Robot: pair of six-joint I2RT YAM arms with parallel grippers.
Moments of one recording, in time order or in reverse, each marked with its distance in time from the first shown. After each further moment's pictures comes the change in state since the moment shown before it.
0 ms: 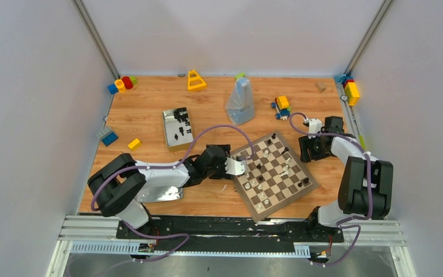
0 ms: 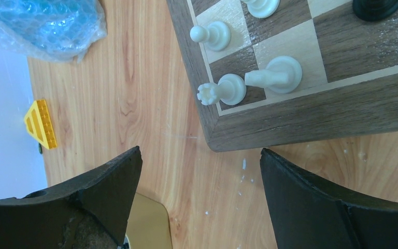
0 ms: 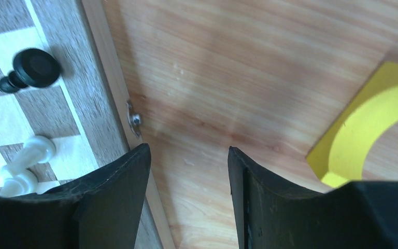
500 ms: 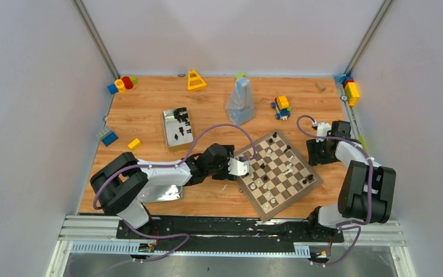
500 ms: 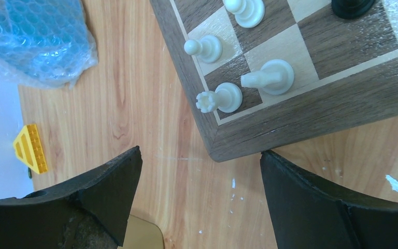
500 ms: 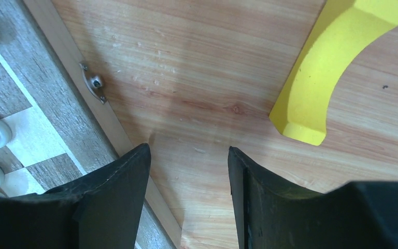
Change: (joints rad) left arm 0.000 0.013 0.023 -0.008 0.087 -0.002; right arm -0.062 -0.031 -0.038 0.015 0.090 0.018
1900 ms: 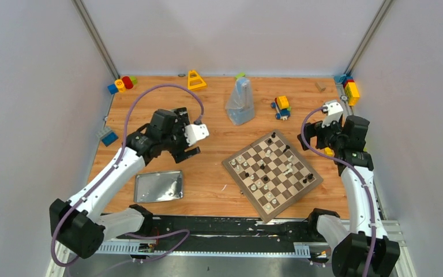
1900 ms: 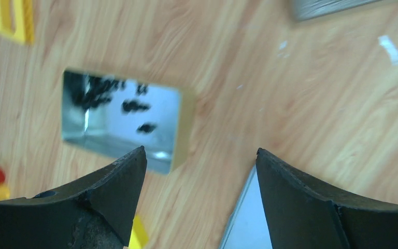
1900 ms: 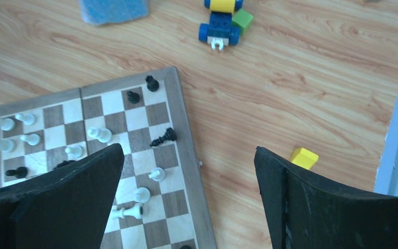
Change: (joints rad) left arm 0.520 -0.437 0.298 -0.873 0.312 -0.067; right arm 0.049 -0.512 0.020 0.117 -0.350 0.158
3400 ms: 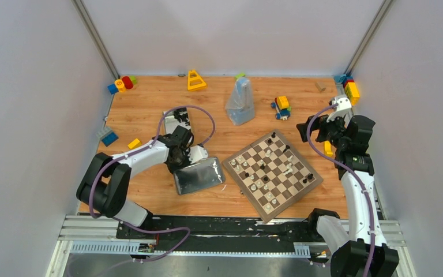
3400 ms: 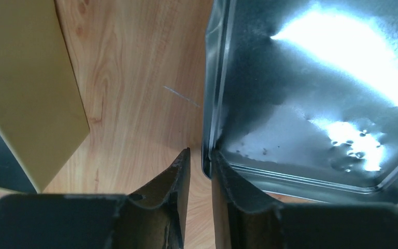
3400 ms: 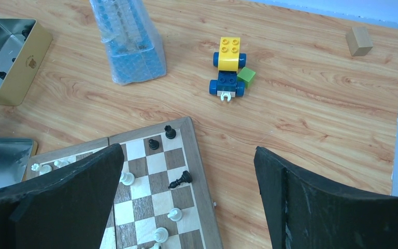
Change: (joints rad) left arm -0.041 0.371 -0.200 0.074 -0.212 -0.013; right arm -0.002 -0.044 -0.017 0.174 -0.028 0.161
